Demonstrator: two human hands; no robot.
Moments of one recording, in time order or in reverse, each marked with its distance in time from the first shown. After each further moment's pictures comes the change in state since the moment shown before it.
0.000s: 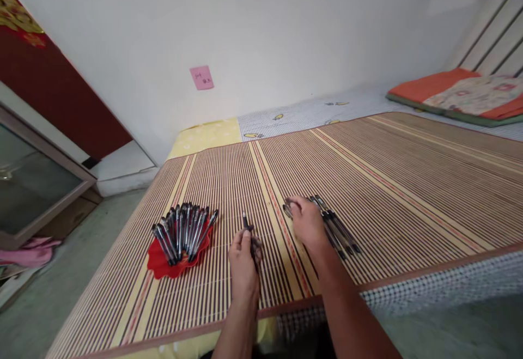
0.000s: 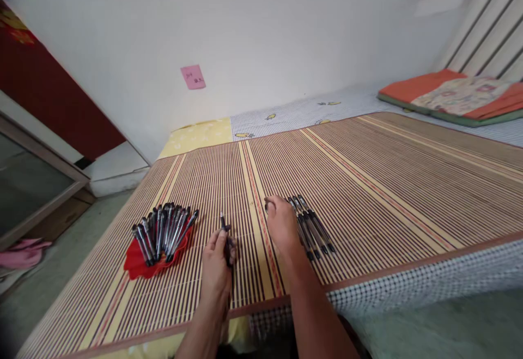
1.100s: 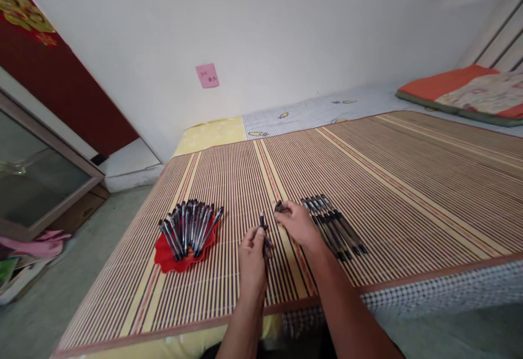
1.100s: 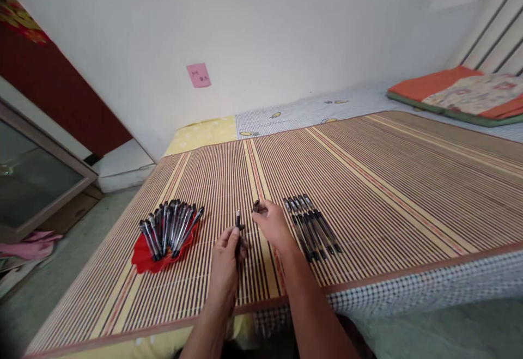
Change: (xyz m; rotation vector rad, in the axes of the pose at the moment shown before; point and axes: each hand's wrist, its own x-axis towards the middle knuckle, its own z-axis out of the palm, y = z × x) left_hand -0.005 0.002 0.004 0.159 -0.127 0.011; right_hand -0.001 -0.005 0.030 0.431 -0.224 0.106
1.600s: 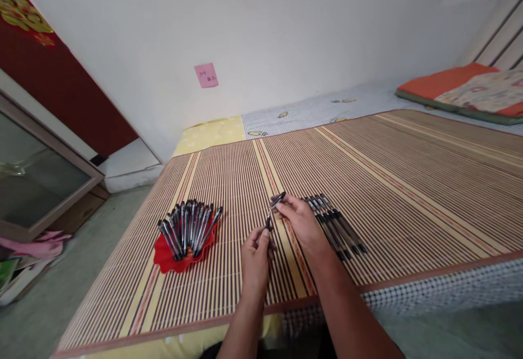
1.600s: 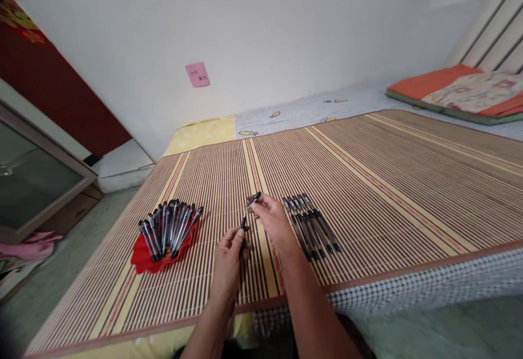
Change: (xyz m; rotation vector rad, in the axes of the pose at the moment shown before) left_hand -0.006 0.001 0.005 0.038 -0.066 0.012; right_hand -0.006 -0.020 -0.002 0.490 -0.036 -0.009
